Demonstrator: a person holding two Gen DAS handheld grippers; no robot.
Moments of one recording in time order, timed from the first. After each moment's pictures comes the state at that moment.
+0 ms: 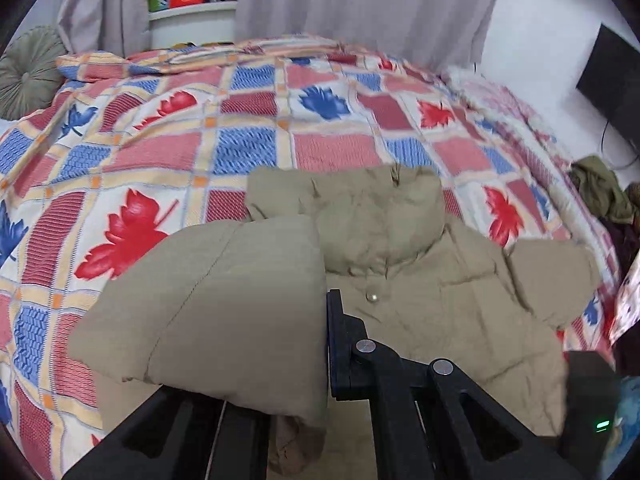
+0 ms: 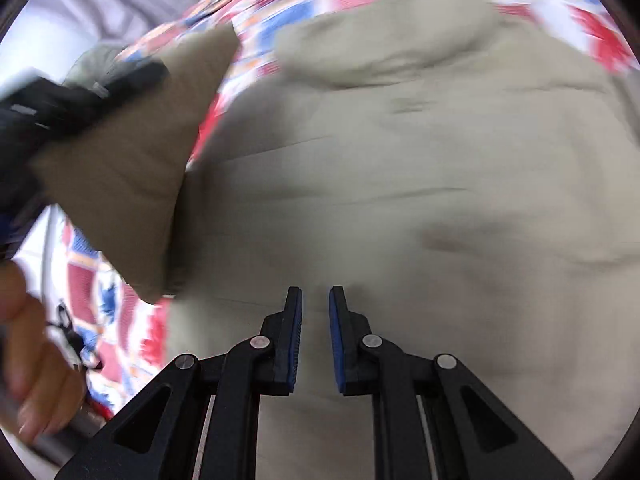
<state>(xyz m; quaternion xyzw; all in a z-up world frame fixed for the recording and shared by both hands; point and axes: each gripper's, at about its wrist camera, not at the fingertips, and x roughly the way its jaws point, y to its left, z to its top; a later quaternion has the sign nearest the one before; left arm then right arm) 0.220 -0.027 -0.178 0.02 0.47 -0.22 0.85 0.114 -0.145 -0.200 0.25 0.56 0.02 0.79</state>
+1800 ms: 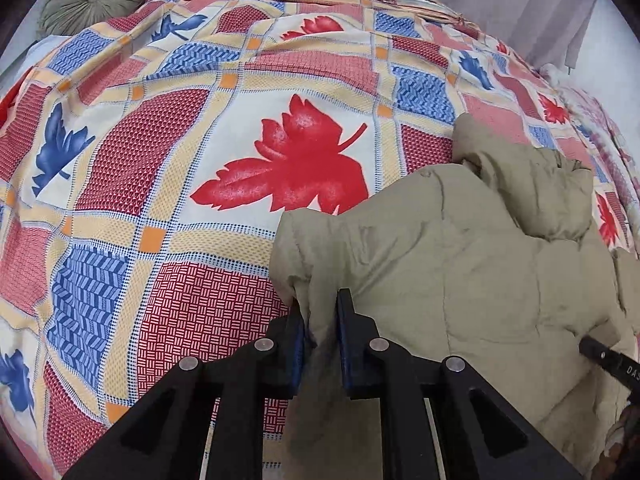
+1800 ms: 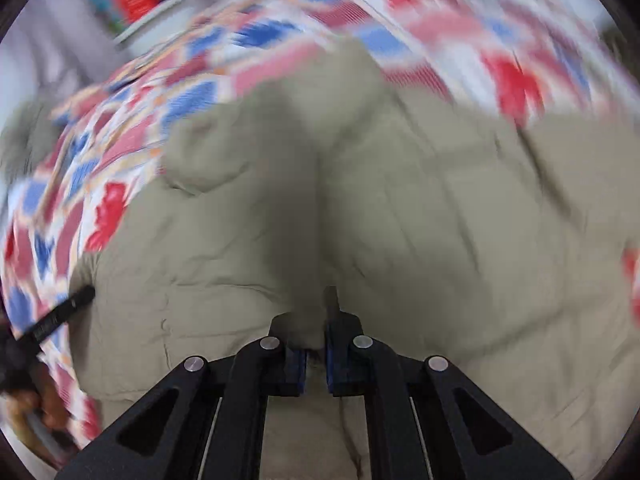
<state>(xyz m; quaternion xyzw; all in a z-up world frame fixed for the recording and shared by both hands) 0.287 0.139 -0.246 -0.01 0.54 -0.10 0.83 0.142 -0.201 -0.199 0.24 0.50 -0.14 0.82</state>
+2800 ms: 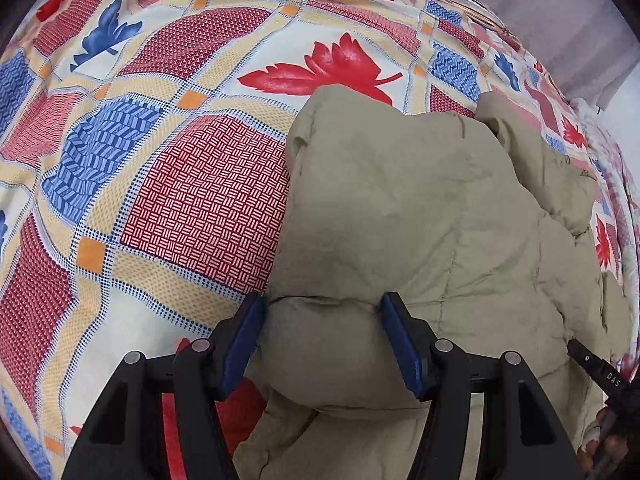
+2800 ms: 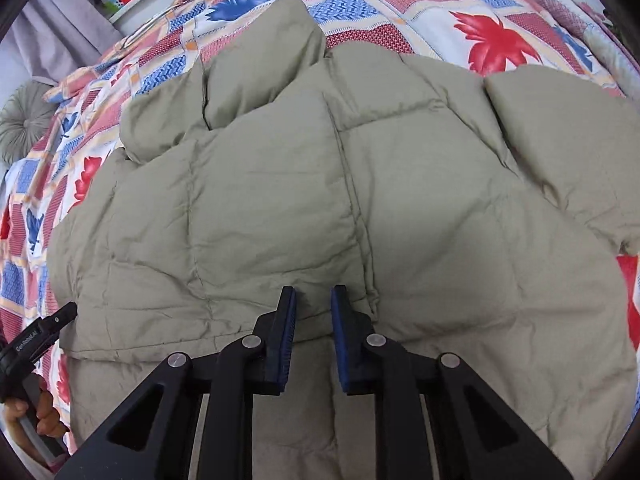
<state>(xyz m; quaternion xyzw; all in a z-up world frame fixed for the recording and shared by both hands) 0.223 0.154 -0.265 -0.11 0.58 -0.06 0.80 0.118 -0.248 -0.214 0.19 0.54 -0.10 0.82</state>
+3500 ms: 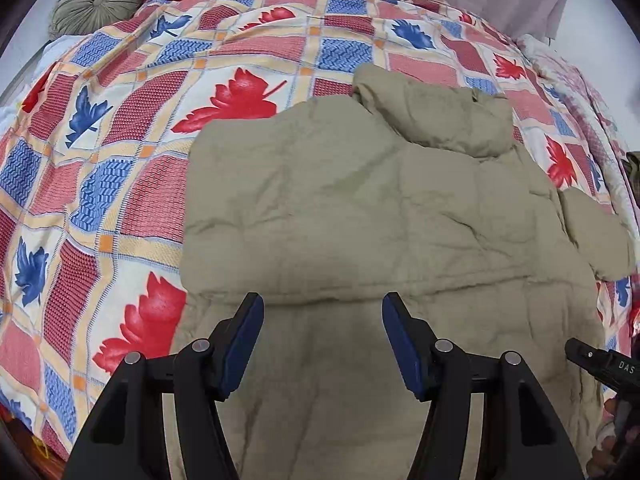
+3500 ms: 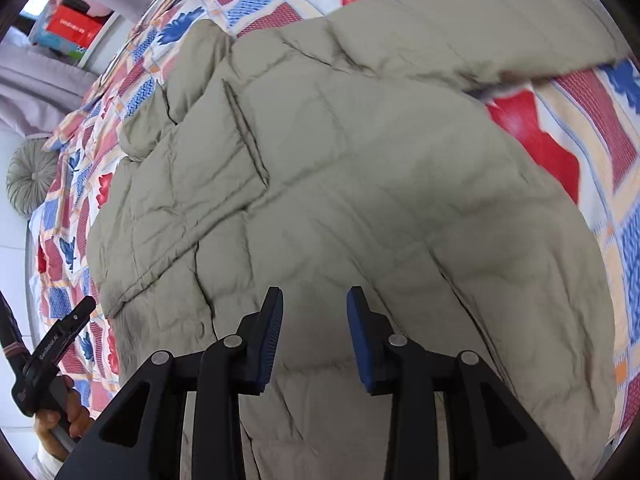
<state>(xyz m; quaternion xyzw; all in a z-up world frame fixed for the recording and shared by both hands) 0.145 0.060 -0.178 0.00 0.58 -0.10 0.81 0.003 -0.297 -0.186 0.33 0.56 -0.11 0.75</state>
